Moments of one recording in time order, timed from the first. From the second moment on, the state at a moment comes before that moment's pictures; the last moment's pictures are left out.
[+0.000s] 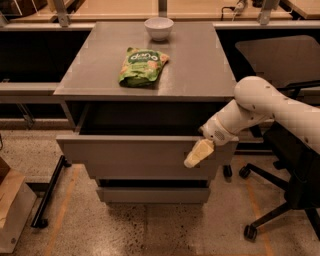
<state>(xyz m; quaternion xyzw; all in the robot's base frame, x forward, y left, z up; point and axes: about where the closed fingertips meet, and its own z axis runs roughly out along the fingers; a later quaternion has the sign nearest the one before) 0.584 -0.127 0.673 -0.52 0.81 0.23 0.17</state>
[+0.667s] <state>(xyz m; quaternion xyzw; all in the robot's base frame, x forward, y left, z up) 0.535 -0.132 0.670 -0.47 0.83 0.26 0.13</state>
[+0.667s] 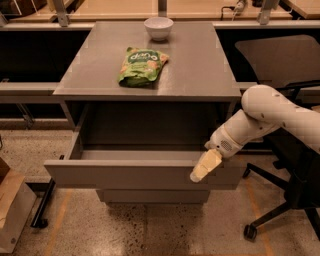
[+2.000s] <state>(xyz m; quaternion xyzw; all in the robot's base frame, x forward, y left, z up) 0.471 -0.135 0.658 -0.43 0.84 0.32 0.06</state>
